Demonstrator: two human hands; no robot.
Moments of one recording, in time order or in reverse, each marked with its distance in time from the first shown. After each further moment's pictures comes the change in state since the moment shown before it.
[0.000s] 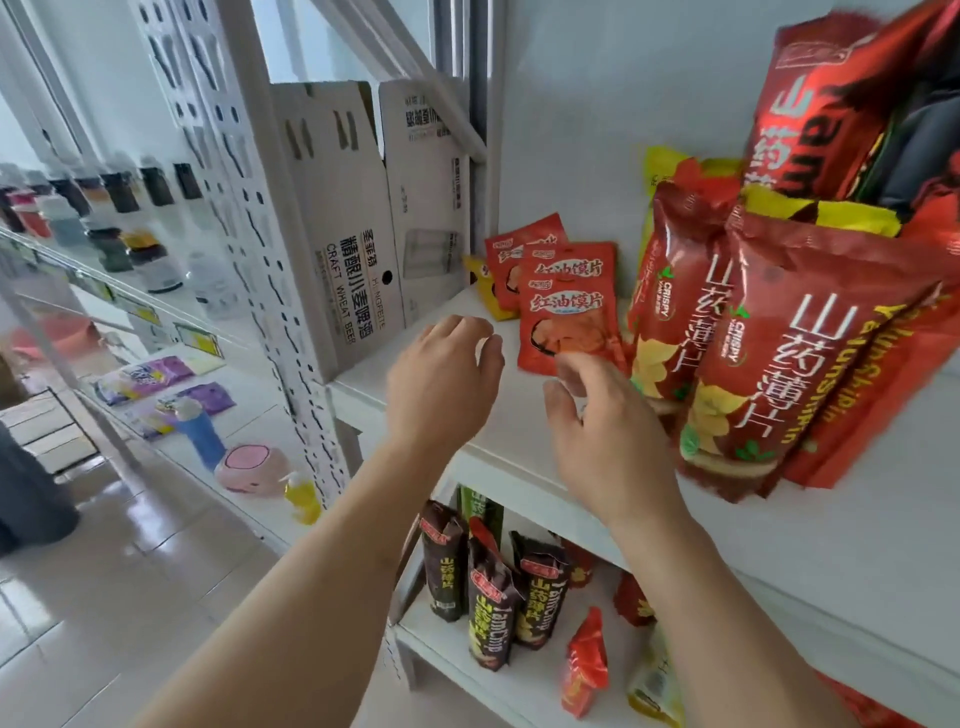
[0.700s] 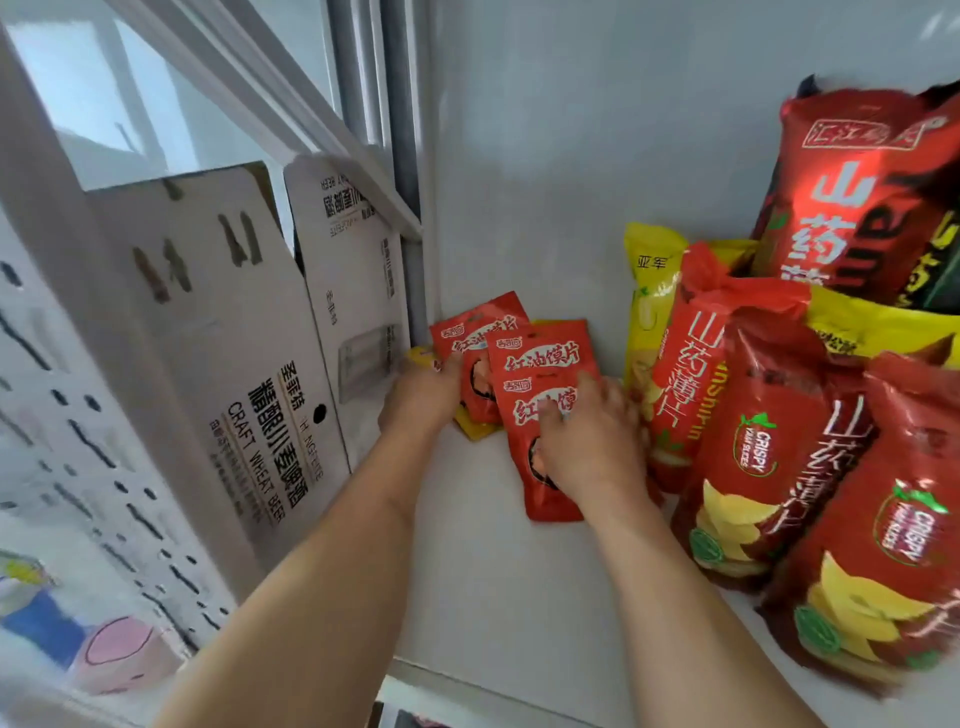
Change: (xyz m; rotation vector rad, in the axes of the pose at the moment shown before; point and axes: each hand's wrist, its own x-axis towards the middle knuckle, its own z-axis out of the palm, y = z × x) left_hand 0.209 -0.076 0.168 -0.476 -0.475 -0.465; right_hand 0.168 0.038 0.080 -0.344 0.110 0.527
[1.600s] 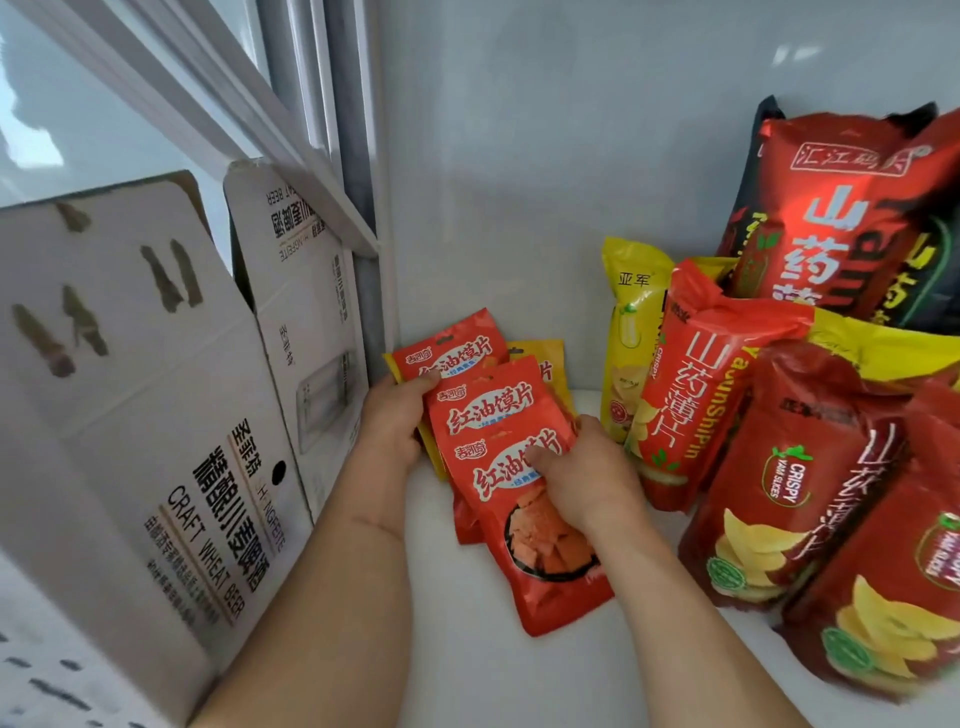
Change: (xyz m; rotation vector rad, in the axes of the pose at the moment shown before) left_hand 0.029 0.014 0.010 -0.863 -0.332 -0.245; right_hand 0.014 -0.002 0.007 0.197 -0.127 0.319
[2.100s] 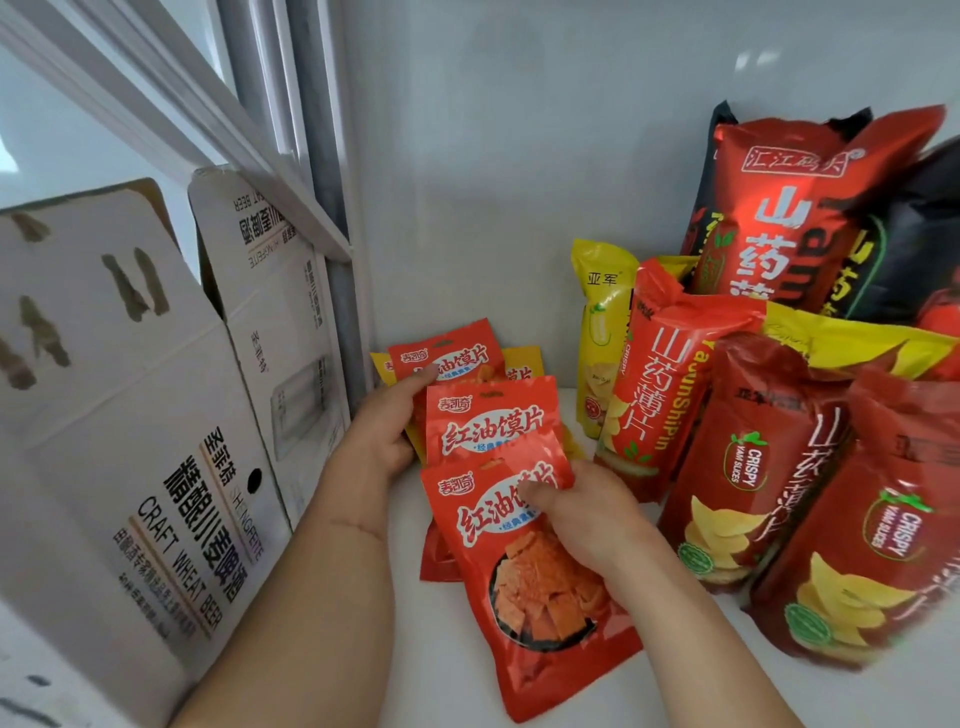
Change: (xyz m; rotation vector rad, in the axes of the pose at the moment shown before) left_hand -0.017 0.003 0.008 -0.006 -0.226 -0.123; right_hand -0.028 0.029 -0.009 0.288 -0.211 0.047
